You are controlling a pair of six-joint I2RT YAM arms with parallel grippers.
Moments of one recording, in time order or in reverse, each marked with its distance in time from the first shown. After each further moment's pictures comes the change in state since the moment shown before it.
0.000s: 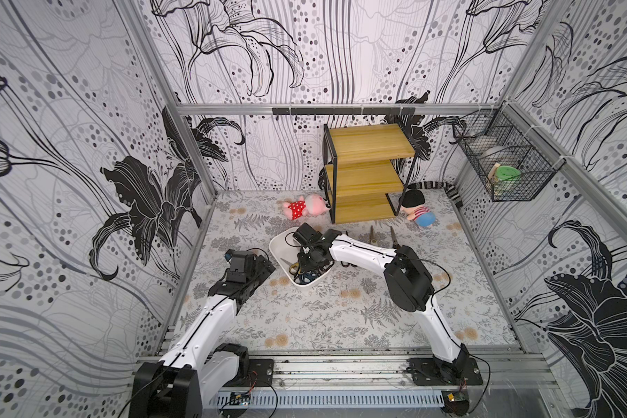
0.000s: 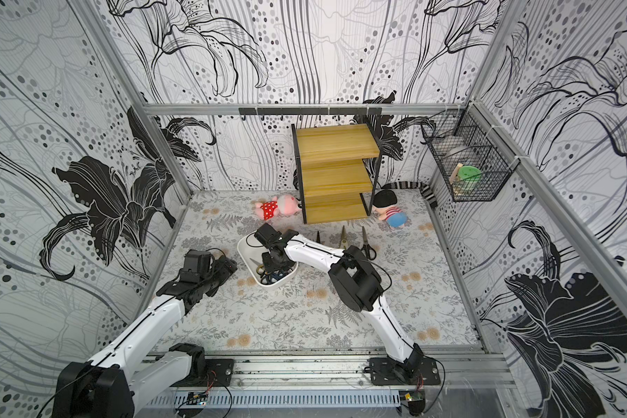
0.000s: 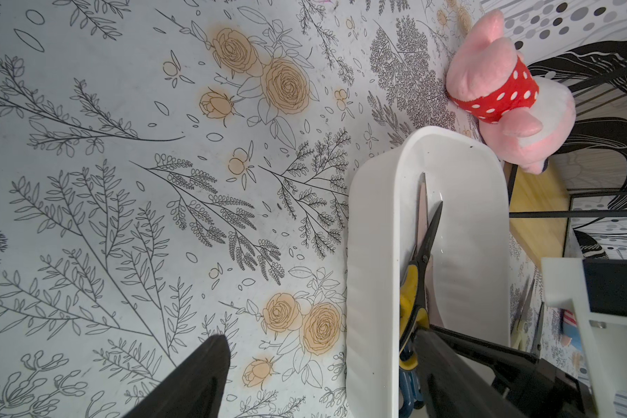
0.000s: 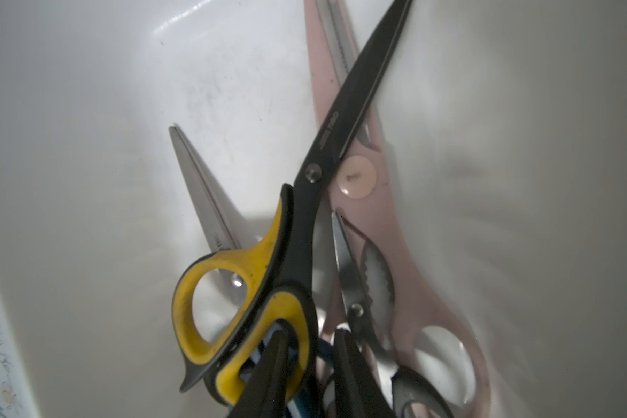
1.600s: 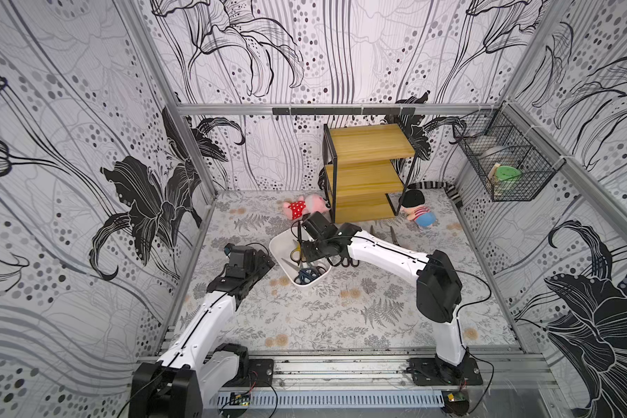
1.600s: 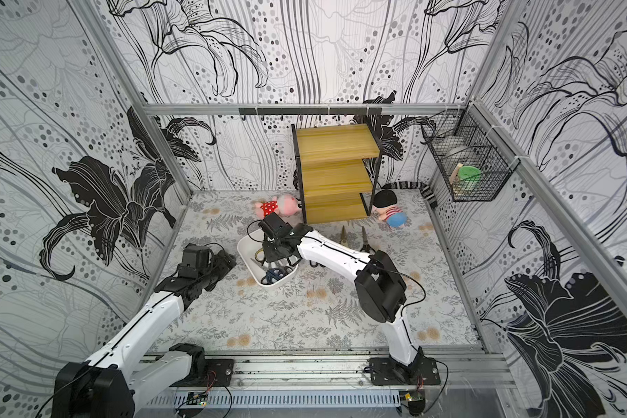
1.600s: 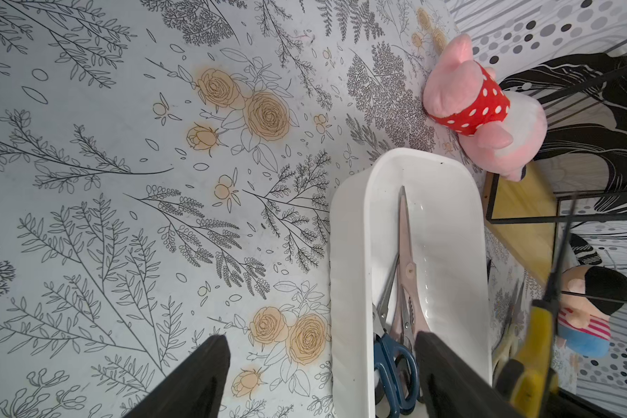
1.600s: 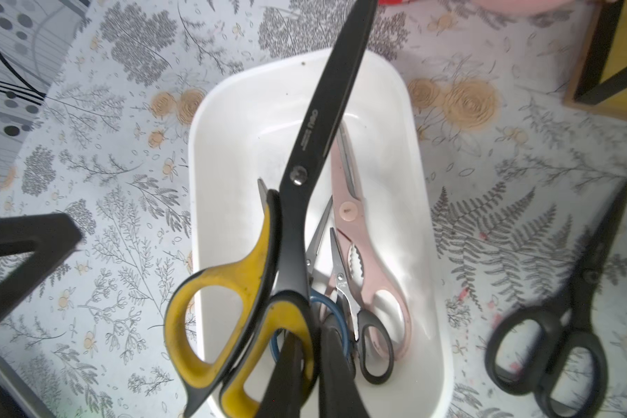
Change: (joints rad) left arm 0.006 0.021 0.063 -0.023 -0.013 0.037; right arm -0.002 -0.272 -0.122 0.076 0.080 -0.128
